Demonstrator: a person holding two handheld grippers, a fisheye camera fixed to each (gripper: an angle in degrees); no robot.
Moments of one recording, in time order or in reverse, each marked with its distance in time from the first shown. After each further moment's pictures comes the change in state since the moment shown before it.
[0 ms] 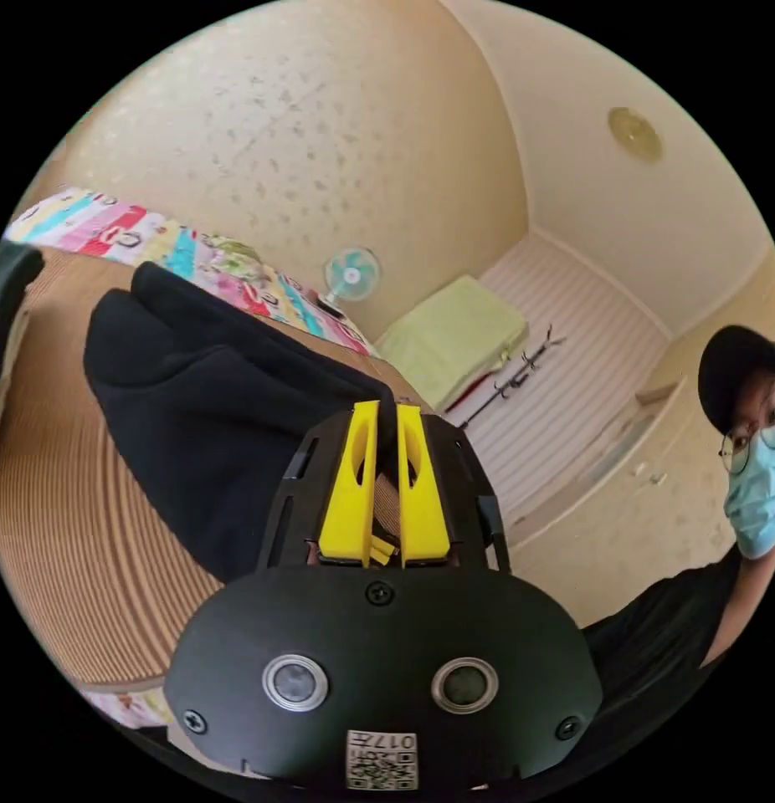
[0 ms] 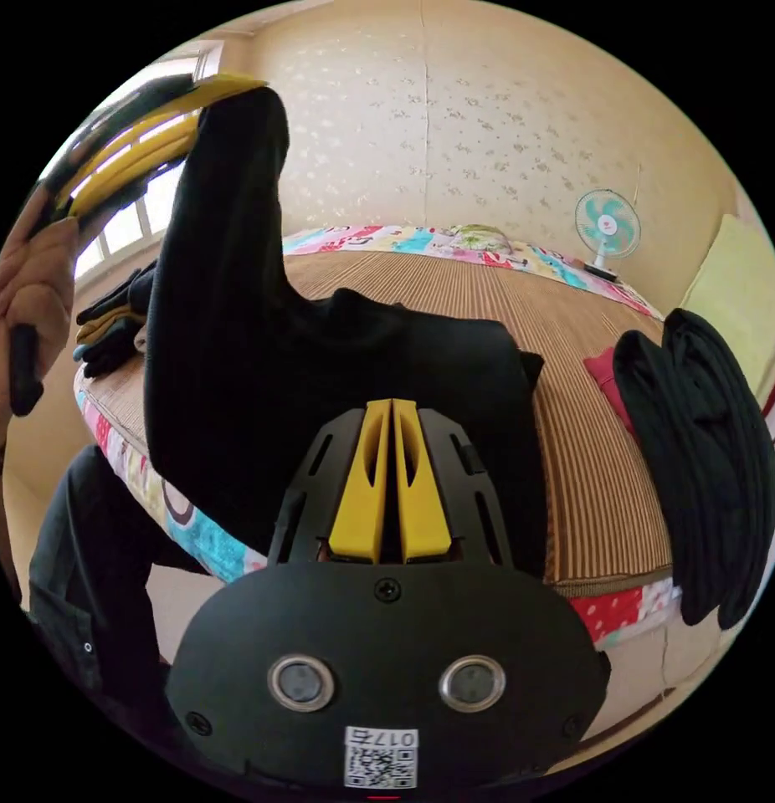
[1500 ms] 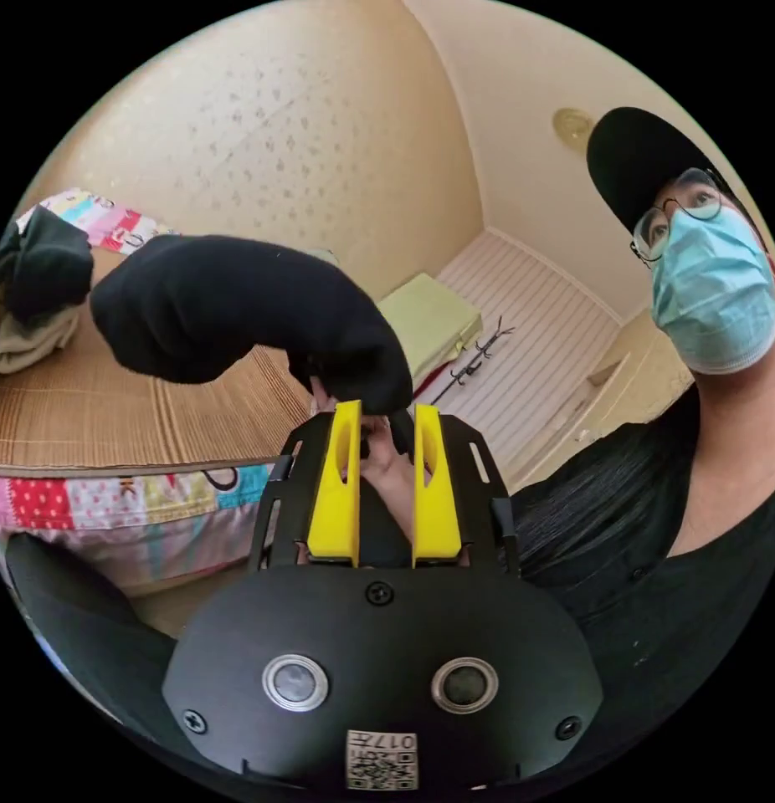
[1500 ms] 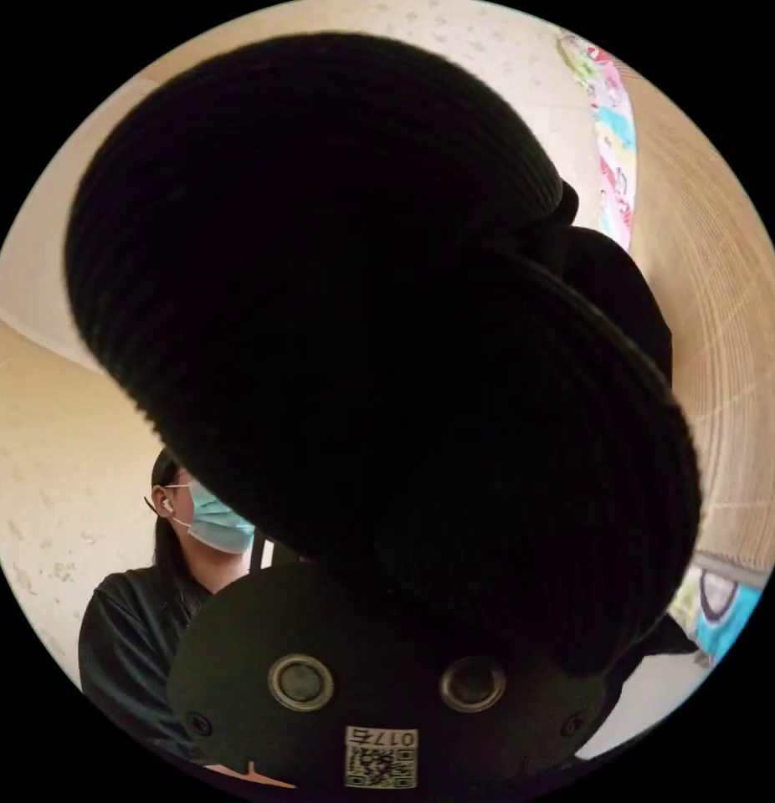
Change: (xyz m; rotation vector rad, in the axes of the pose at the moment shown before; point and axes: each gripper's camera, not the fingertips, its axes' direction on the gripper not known) left arm 0.080 0.184 -0.323 0.151 -0.033 -0.037; right arm 0.229 -0.030 -0.032 0.102 -1.854 0.610
